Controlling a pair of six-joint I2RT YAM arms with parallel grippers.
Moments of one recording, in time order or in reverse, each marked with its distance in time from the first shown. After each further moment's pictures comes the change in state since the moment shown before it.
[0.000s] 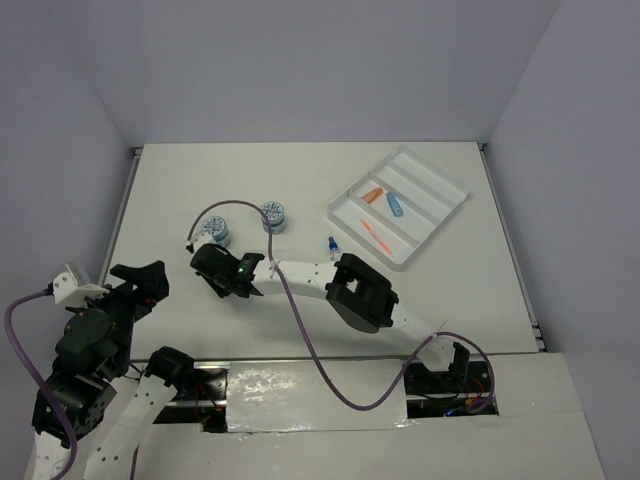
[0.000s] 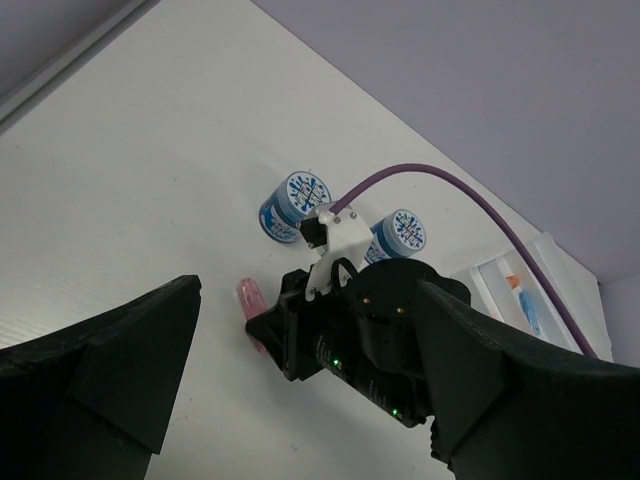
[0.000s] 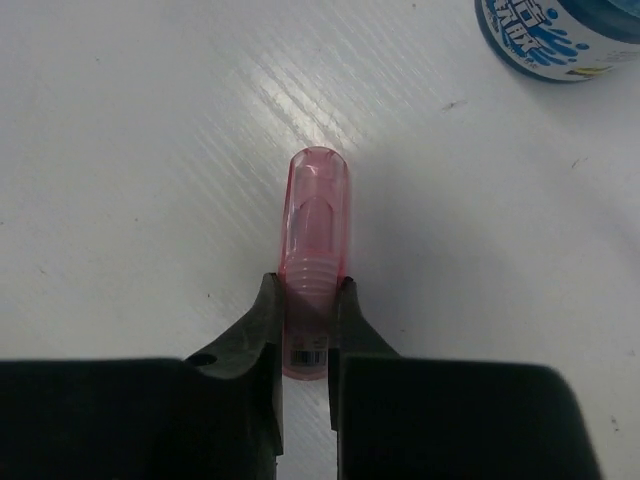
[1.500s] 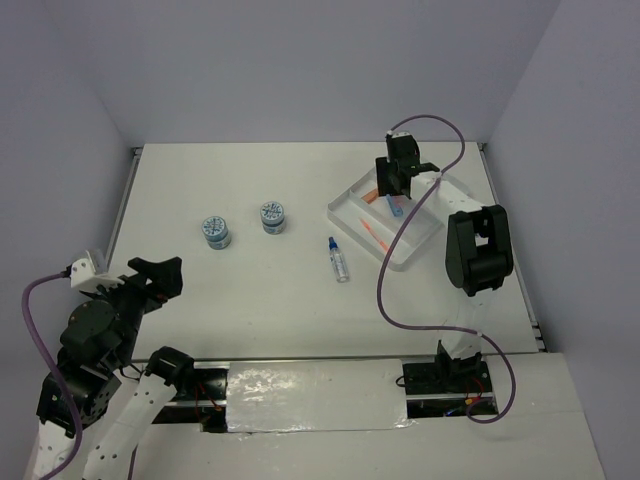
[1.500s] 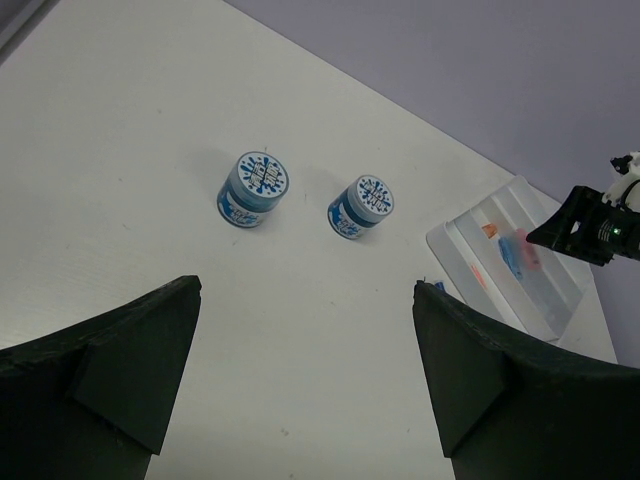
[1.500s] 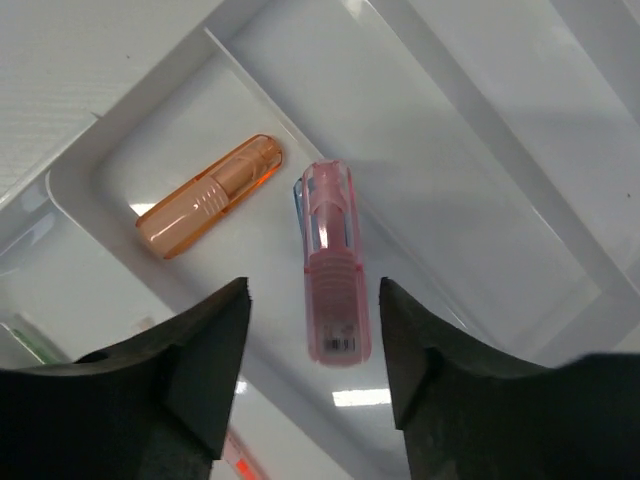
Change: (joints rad) left arm 0.000 0.045 -0.012 0.078 0.149 0.082; right arm -0.972 -0.521 -0.555 0.065 -0.032 -0.218
